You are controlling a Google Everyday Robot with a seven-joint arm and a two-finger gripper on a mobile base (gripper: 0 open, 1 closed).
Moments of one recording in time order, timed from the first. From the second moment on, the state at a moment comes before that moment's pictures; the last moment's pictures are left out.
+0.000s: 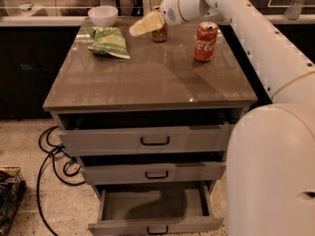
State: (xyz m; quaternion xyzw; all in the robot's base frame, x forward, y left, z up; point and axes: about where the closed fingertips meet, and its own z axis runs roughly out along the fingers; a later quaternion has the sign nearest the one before) arm 0.820 0.011 0.942 -0.42 0.72 0.22 0.50
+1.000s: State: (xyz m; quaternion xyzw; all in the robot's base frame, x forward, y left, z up) arm 0.837 0.095 0.894 -0.45 0.76 0.25 0.40
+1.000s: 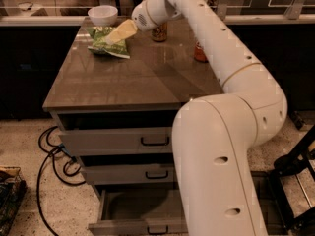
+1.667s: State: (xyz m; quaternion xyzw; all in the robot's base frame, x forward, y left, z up) arm 0.848 0.166 0.842 -0.46 0.78 0.20 0.37
